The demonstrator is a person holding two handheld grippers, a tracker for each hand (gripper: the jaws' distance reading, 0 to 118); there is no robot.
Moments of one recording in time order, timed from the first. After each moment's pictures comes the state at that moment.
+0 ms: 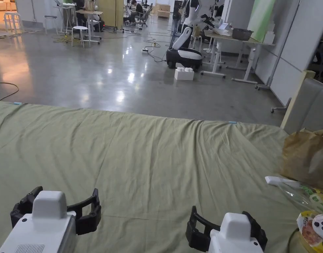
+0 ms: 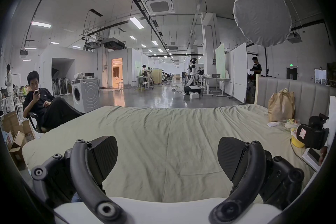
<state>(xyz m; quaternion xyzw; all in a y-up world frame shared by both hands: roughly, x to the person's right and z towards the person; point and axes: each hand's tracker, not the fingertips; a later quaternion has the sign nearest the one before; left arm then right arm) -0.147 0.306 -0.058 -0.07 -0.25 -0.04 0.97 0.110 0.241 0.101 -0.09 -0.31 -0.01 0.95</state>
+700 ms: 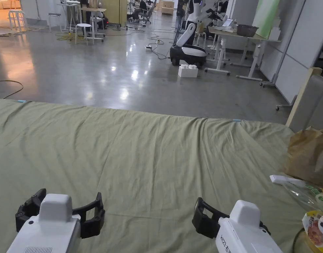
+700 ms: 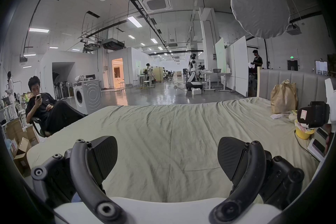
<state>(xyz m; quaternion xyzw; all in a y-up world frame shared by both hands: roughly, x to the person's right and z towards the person) -0.140 0.296 -0.056 -0.07 -0.24 -0.07 0.97 0.141 0.253 0.088 -0.12 -0.30 -0.13 0.94</state>
